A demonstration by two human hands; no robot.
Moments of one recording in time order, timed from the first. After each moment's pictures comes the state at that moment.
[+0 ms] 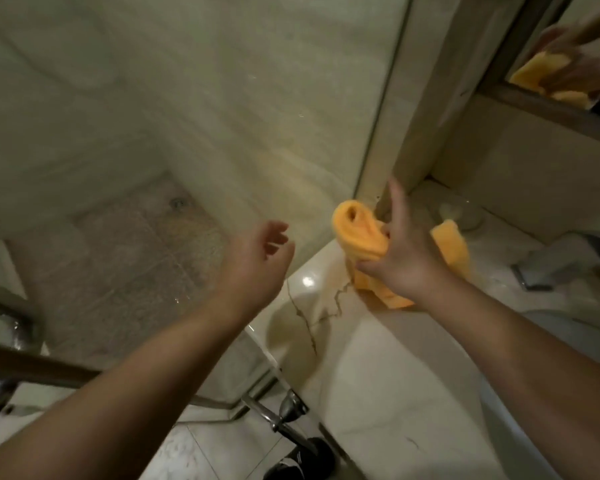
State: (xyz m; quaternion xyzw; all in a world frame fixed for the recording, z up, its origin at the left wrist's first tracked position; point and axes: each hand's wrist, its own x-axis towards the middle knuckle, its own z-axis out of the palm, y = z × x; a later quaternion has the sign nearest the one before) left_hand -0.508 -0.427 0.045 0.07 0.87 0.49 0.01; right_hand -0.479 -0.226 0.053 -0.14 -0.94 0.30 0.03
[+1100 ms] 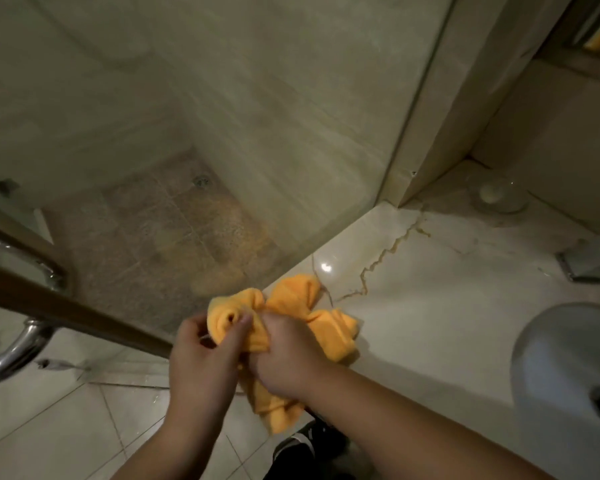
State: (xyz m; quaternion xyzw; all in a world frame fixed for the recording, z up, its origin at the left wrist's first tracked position) left_hand -0.393 -0.498 0.000 -0.26 0.76 0.60 0.01; right_hand -0.406 -0.392 -0.009 0.03 -0.87 0.45 -0.22
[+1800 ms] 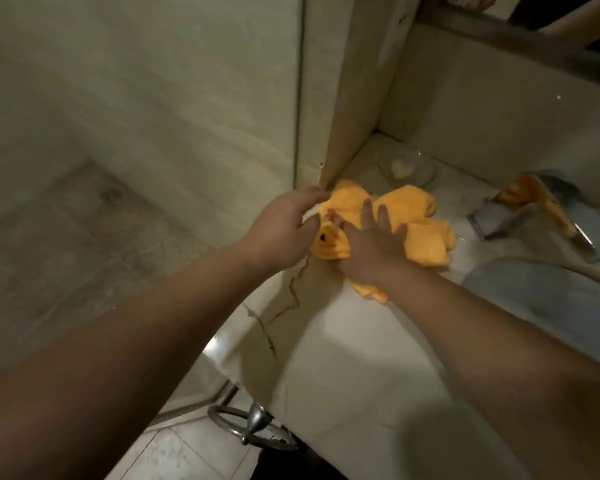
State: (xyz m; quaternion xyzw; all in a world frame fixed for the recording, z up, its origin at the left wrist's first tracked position) left_hand -0.557 -0.320 0.013 0.33 0.86 0.37 0.11; right_hand -0.500 -0.168 -0.048 -0.19 -0.96 0.07 -0.19
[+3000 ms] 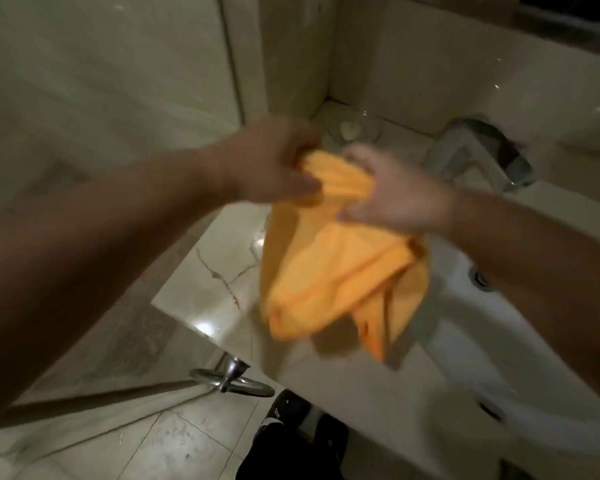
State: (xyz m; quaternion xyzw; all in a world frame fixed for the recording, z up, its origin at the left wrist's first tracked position) left_hand -0.514 -0.295 0.110 0.53 0.81 0.20 0.15; right_hand -0.403 -0.154 0.089 -0.13 -0.91 0.38 -0.09
